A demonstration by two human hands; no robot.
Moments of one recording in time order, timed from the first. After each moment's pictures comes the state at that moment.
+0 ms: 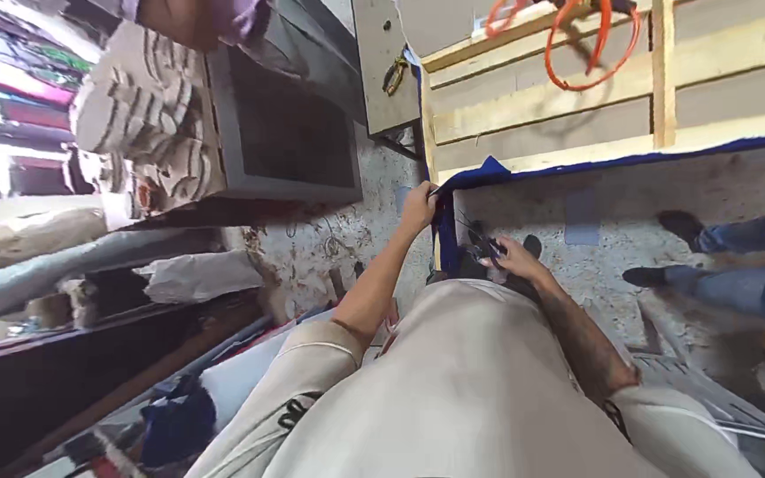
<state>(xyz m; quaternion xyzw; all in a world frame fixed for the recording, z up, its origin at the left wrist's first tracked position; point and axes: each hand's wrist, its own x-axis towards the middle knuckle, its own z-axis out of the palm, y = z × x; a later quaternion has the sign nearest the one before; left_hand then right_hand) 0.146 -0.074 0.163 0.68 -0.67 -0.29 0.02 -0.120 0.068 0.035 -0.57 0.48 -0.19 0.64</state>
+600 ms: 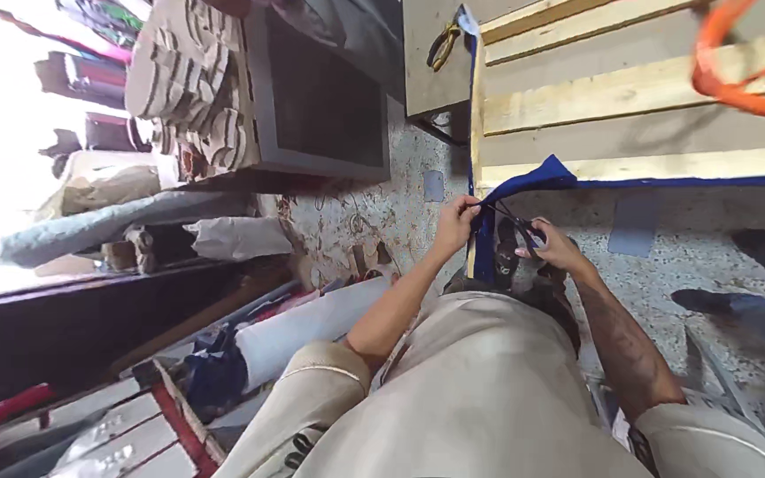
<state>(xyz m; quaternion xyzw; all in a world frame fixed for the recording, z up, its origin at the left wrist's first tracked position) 0.162 -0.042 0.152 0.69 -0.56 -0.42 0.19 -0.093 0.000 0.006 -0.57 0.44 -0.24 0.65</state>
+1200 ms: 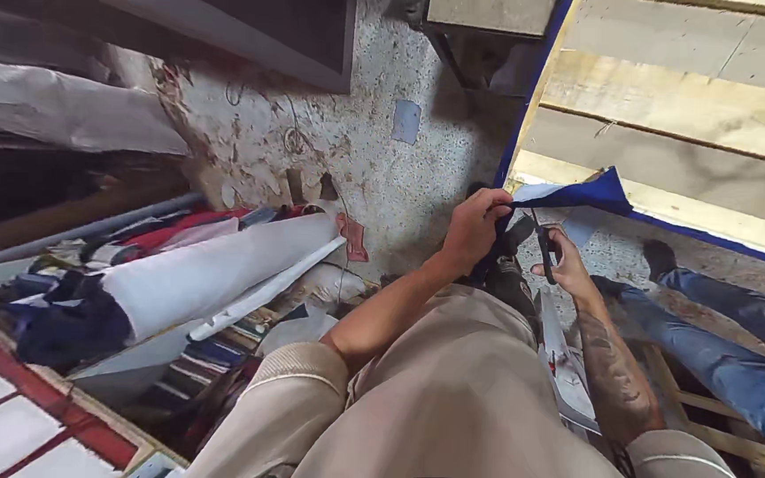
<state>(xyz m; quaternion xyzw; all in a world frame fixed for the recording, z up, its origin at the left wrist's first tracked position) 0.170 -0.038 0.150 0.70 -0.49 -0.43 0.30 -0.089 -0.003 0.009 -0.55 0.42 -0.24 0.68</state>
